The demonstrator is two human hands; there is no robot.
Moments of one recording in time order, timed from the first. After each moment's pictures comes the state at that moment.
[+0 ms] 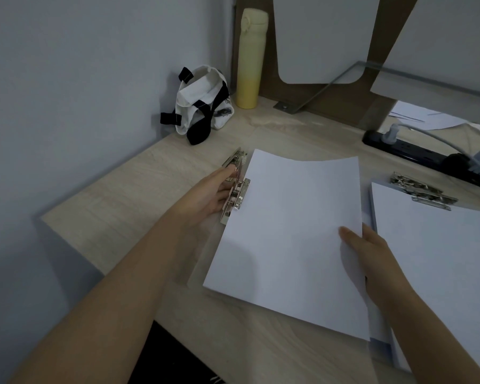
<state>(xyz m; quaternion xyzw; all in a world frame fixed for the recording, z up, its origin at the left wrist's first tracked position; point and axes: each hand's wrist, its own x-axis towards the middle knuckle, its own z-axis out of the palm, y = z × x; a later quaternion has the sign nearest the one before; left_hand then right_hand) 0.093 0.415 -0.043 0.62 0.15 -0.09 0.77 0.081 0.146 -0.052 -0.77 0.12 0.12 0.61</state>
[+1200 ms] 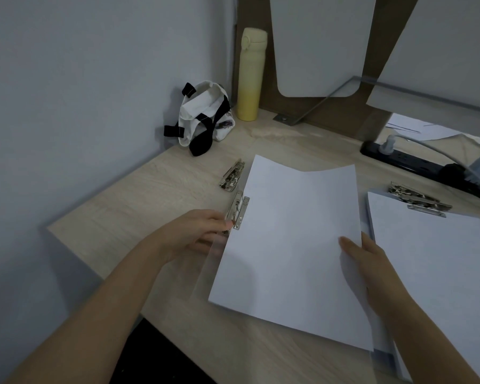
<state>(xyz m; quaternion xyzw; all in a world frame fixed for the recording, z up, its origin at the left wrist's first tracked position) 0.038 0.428 -0.033 0.73 0.14 -0.19 0.64 0.085 0.144 -0.056 -0.77 0.12 0.11 0.62</state>
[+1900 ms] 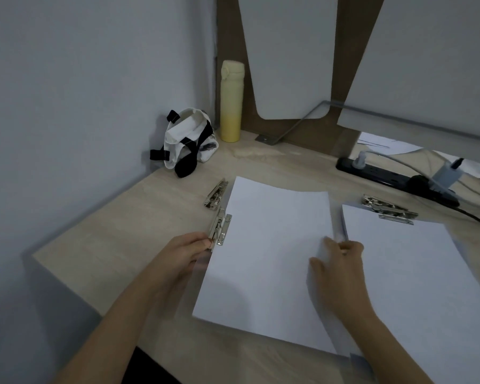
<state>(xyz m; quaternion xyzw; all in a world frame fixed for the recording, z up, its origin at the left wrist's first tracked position) 0.024 0.410 -0.043 0.68 0.17 -0.06 0.71 0.067 0.153 -0.053 -0.96 -0.01 -0.02 0.28</state>
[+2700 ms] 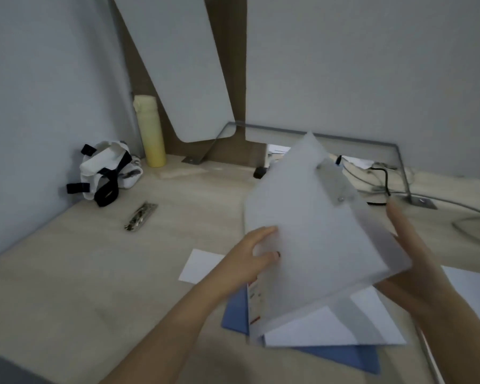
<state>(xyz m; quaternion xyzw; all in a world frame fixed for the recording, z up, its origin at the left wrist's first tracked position) 0.046 0.185 0.006 0.80 -0.10 -0.12 0.58 0.013 -0.029 0.070 -0.56 -0.03 0.15 0.81</state>
